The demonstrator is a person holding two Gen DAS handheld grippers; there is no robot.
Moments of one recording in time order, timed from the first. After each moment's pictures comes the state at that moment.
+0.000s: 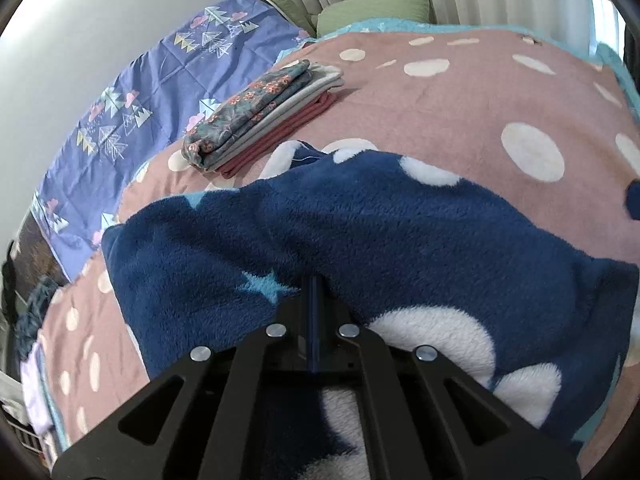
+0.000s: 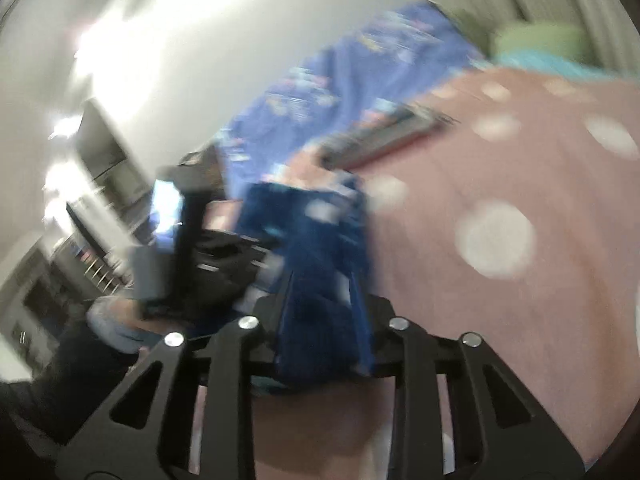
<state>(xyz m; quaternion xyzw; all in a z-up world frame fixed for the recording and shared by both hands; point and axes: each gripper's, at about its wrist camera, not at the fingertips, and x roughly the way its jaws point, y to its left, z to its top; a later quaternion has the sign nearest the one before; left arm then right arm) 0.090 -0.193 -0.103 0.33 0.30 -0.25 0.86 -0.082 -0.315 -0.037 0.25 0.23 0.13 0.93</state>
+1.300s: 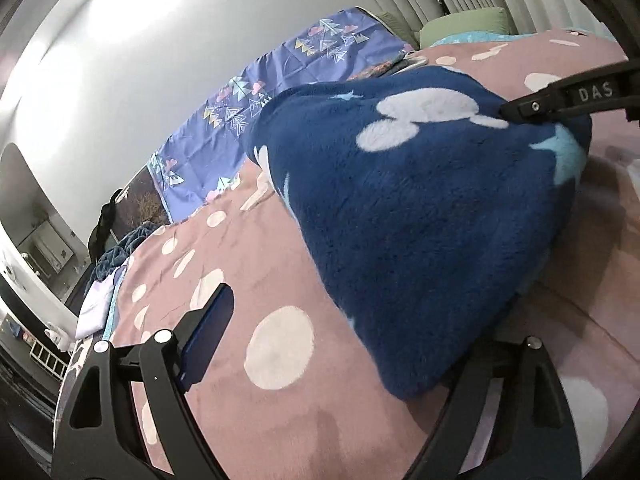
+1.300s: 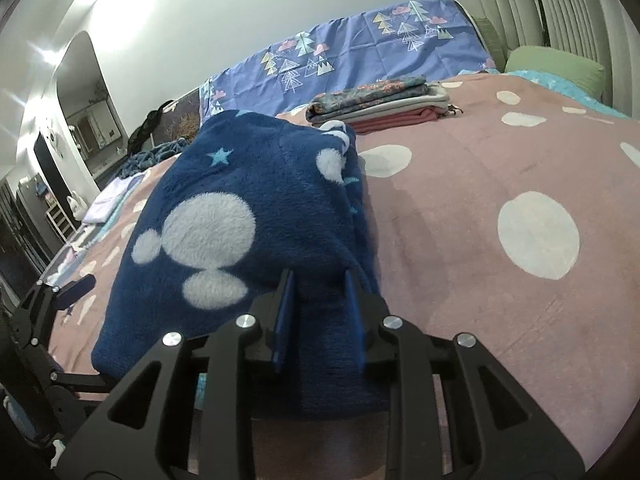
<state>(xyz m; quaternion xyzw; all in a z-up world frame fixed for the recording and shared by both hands) -0.045 -0.104 -0.145 0.32 0.21 -0.05 0.92 -0.034 -0.273 -0.090 0.15 0.29 0.06 0.94</state>
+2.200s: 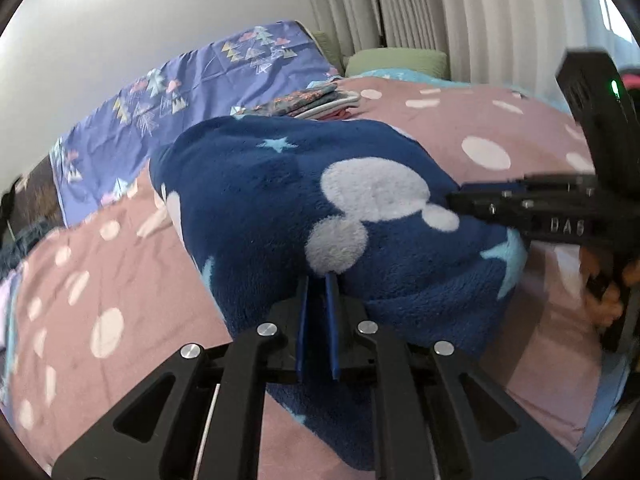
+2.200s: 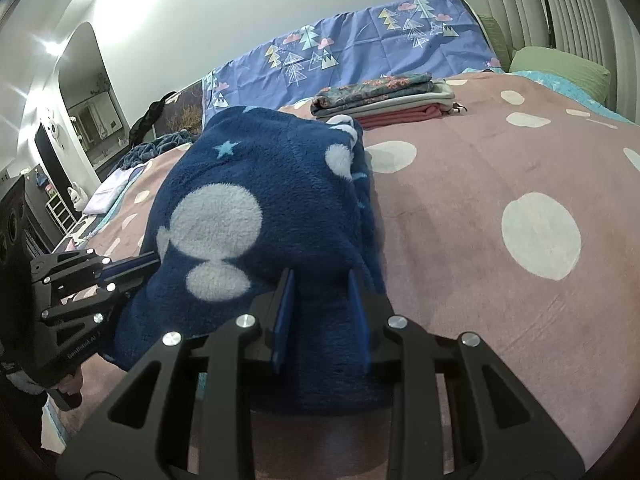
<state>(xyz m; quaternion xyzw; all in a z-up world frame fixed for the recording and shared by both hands) -0.003 -0.115 -0.103 0.23 0.26 -0.26 0.90 -0.033 -0.270 -0.087 0.14 0.30 0.07 0.94</state>
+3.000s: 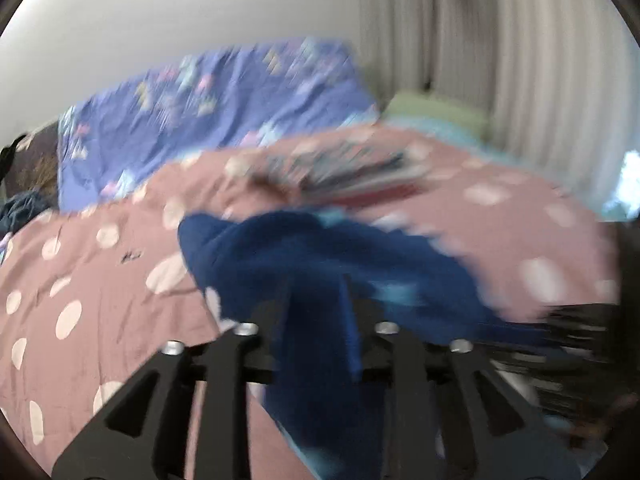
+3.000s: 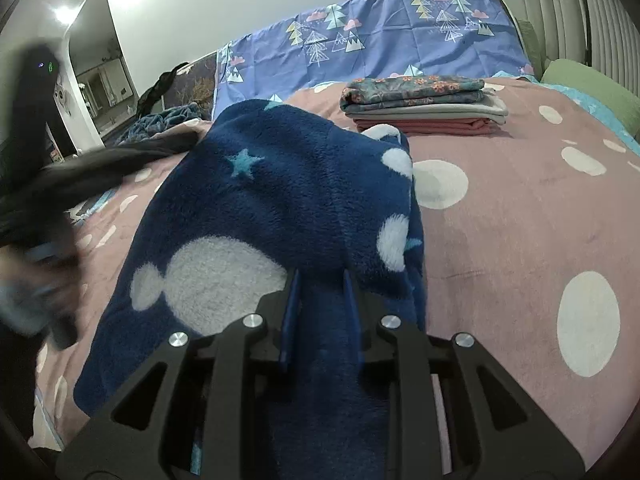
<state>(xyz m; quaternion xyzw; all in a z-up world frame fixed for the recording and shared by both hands) 0.148 -0.108 -0.069 0.13 0.28 -0.23 0.92 0.032 -0.253 -0.078 0.10 0.33 0.10 0.93</state>
